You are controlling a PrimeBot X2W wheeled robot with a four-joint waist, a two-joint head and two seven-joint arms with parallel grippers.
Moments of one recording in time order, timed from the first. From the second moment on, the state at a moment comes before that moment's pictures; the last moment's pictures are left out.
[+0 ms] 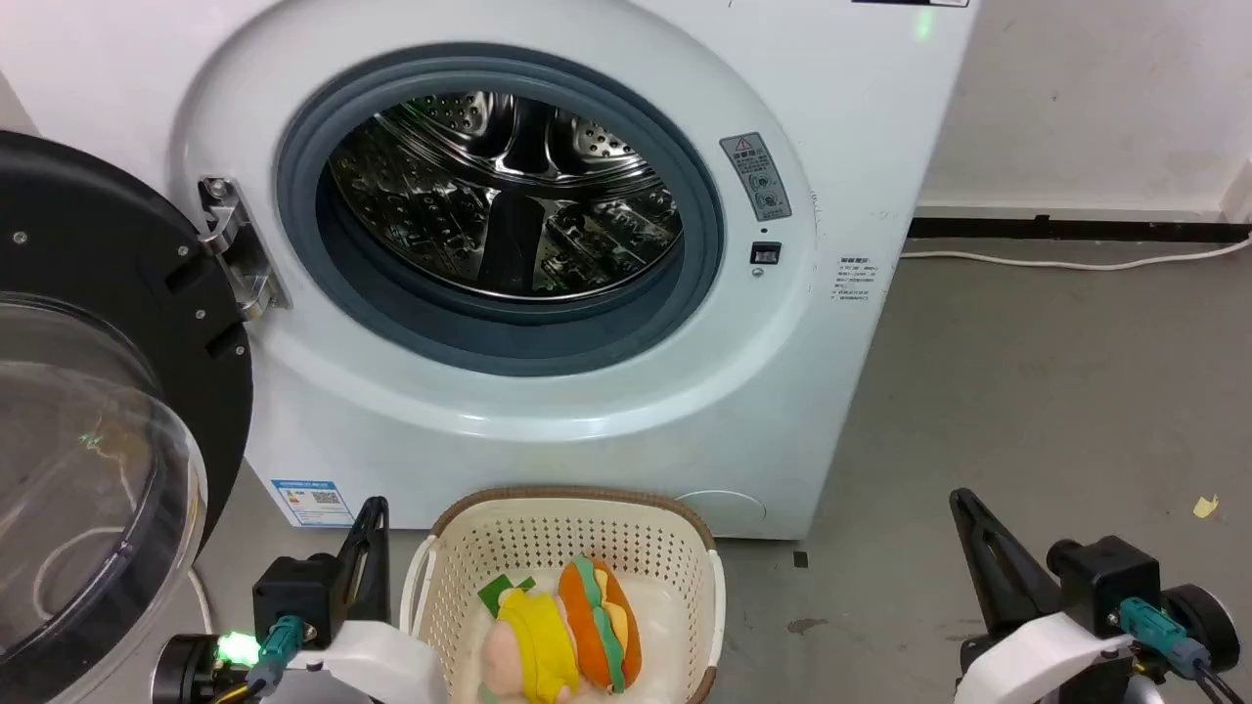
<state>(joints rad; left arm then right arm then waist) 0.02 0.05 0.00 0.00 0.00 0.01 0.00 0.01 -0.05 0.00 0.00 0.01 0.13 0.00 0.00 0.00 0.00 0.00</state>
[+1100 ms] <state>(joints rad) 0.02 0.05 0.00 0.00 0.00 0.01 0.00 0.01 -0.05 0.00 0.00 0.01 0.13 0.00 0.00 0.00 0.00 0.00</state>
